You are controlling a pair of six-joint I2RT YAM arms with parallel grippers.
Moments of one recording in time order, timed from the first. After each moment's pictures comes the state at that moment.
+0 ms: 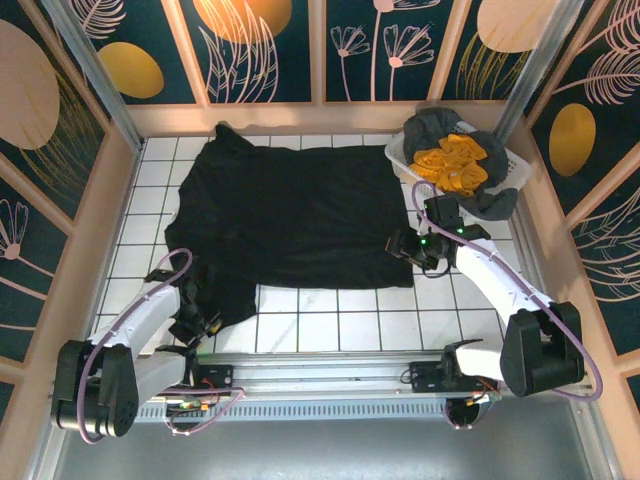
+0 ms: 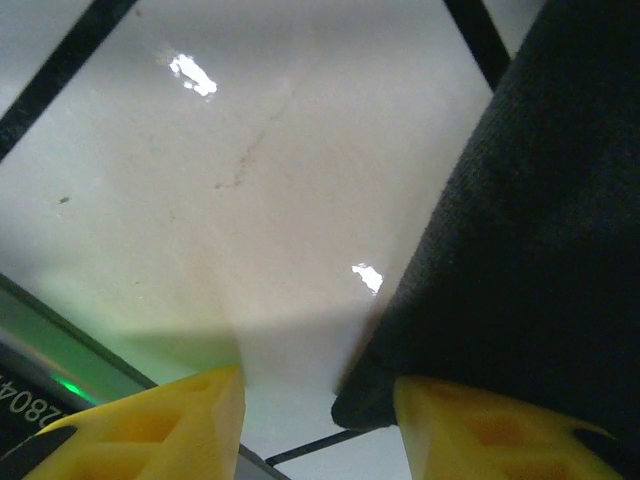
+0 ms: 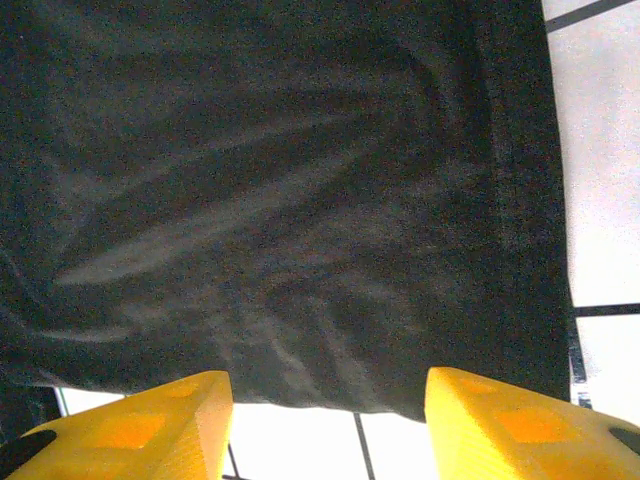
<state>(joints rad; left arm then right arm) -0.14 1.11 0.47 -1.03 0.09 -1.08 0.24 1.26 0.82 -0.64 -0.32 0.58</state>
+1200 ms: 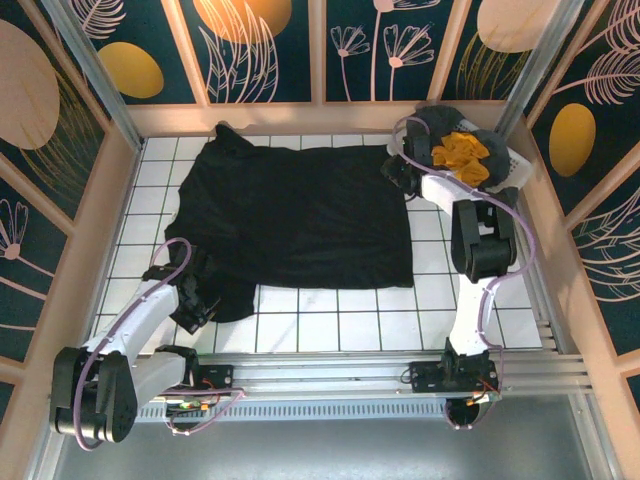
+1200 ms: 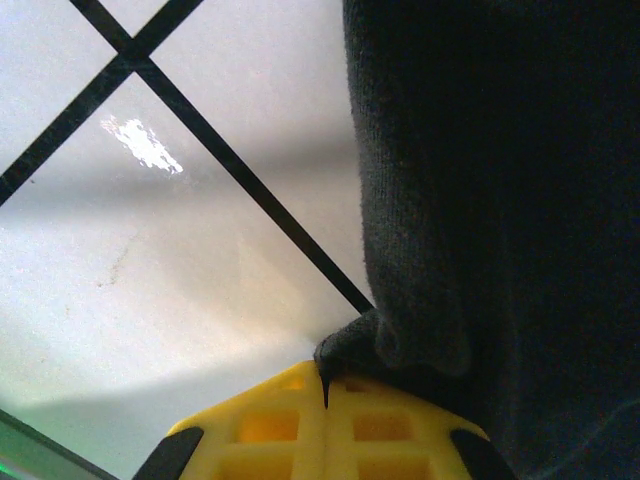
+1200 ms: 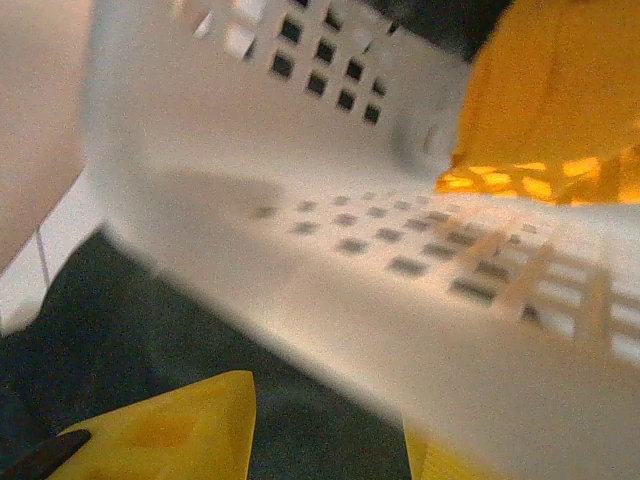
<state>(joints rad) -0.15 1.07 0.52 -0.94 0.02 -1.08 0.19 2.07 1.49 -0.19 -0.04 0.85</state>
